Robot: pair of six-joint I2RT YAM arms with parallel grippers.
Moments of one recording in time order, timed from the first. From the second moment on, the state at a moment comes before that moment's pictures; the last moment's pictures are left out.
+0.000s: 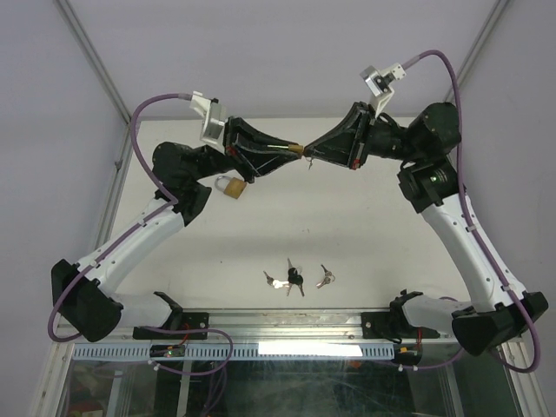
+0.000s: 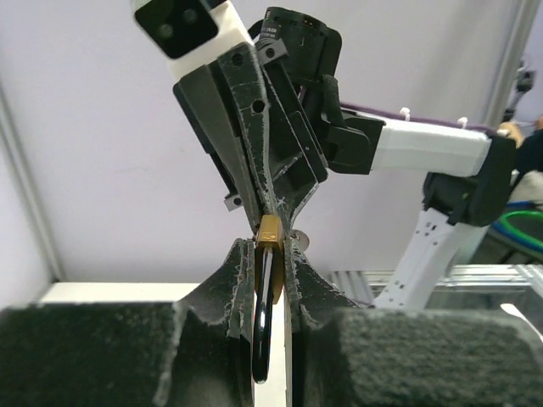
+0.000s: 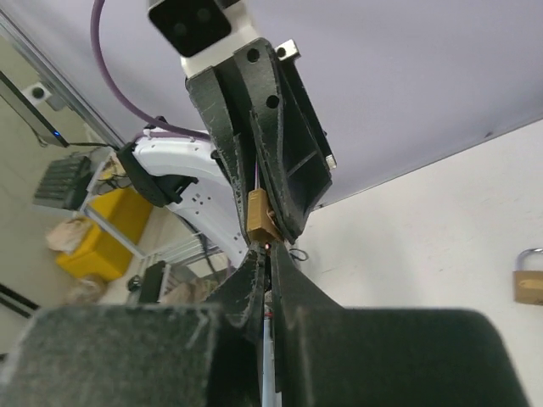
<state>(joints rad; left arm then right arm) -0.63 1.29 1.18 0.81 0.84 -0.58 0.42 1.18 1.40 0.10 -1.03 0.69</state>
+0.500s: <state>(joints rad) -0.62 1.25 1.13 0.77 0.93 -0.29 0.41 1.28 1.36 0.26 -1.16 1.12</state>
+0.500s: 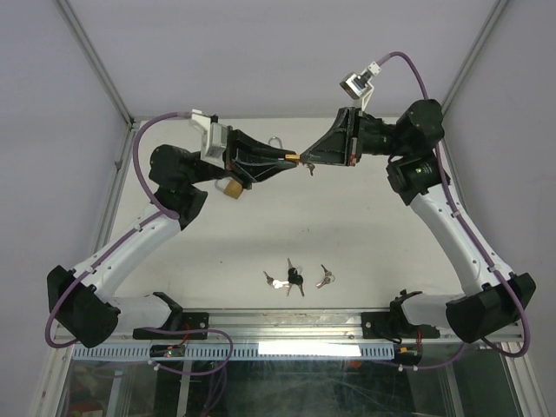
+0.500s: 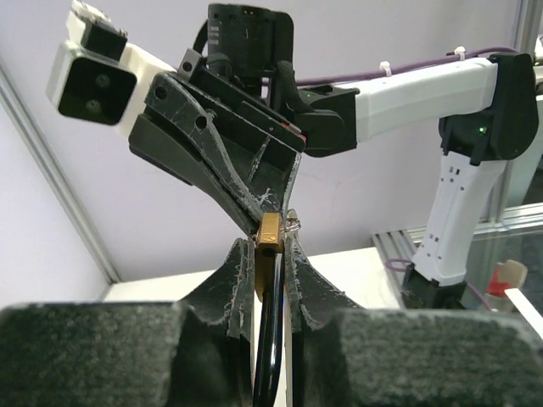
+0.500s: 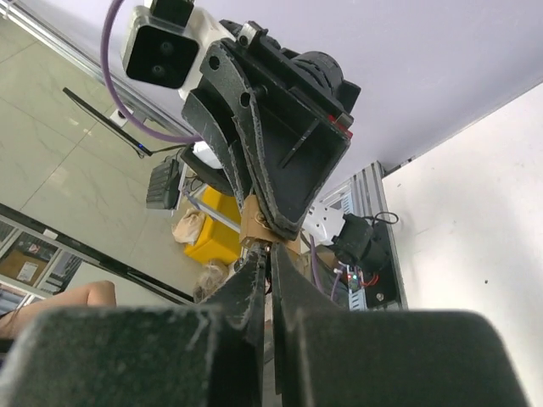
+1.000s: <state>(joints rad) -0.59 1.23 1.02 0.60 0.89 -0.58 0.37 1.19 1.26 -0.01 -1.16 0.65</state>
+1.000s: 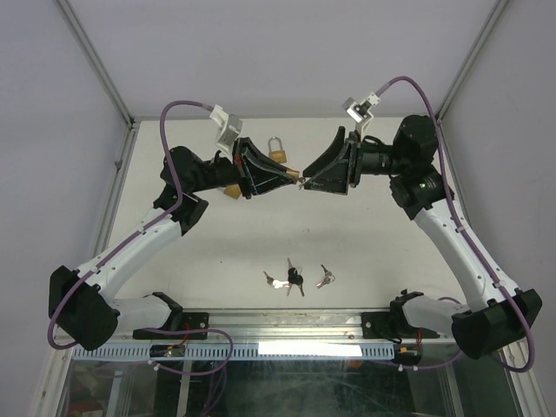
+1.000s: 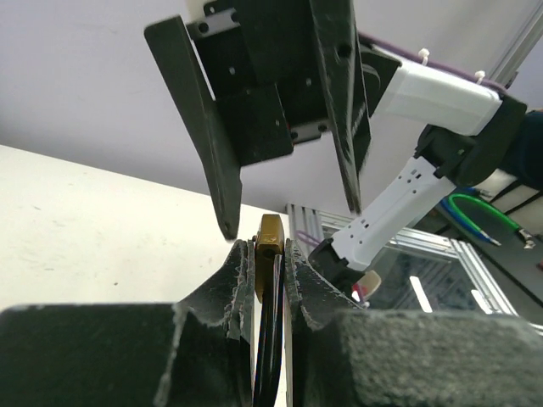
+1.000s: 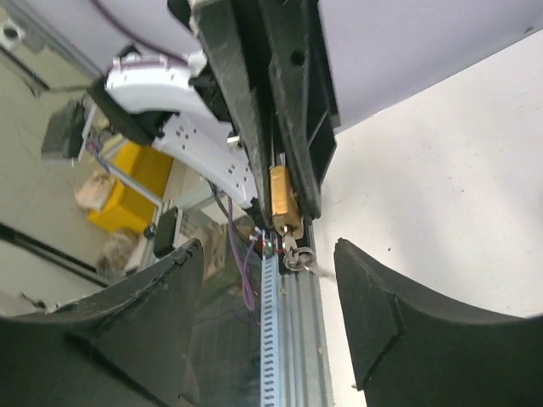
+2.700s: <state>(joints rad) -0.58 1.25 1.04 0.59 0.87 -0.69 0.49 1.19 1.15 0.08 -1.06 0.41</state>
